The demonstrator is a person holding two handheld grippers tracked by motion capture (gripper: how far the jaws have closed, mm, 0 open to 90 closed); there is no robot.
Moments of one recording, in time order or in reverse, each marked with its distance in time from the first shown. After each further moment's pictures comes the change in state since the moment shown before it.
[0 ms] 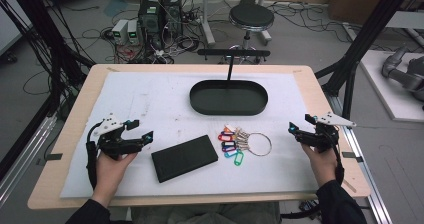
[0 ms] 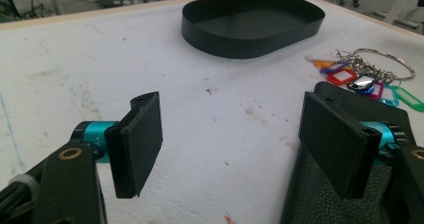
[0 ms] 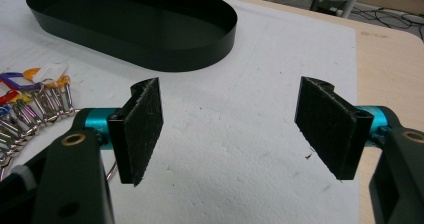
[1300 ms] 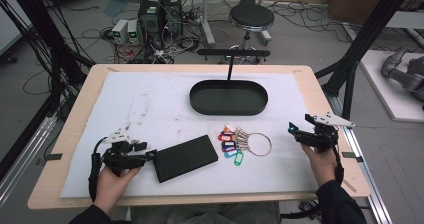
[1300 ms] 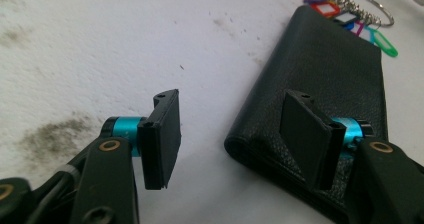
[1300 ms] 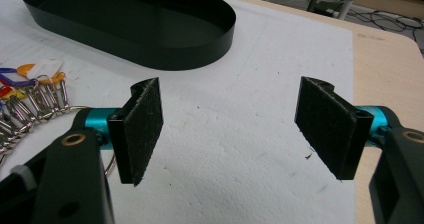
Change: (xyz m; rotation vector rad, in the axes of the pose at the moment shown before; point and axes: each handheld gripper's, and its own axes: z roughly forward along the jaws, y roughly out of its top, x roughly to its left) left arm -0.016 -0.034 0.002 0.216 -0.072 -0.153; right arm 0.002 0.000 0.000 0.002 -0.014 -0.018
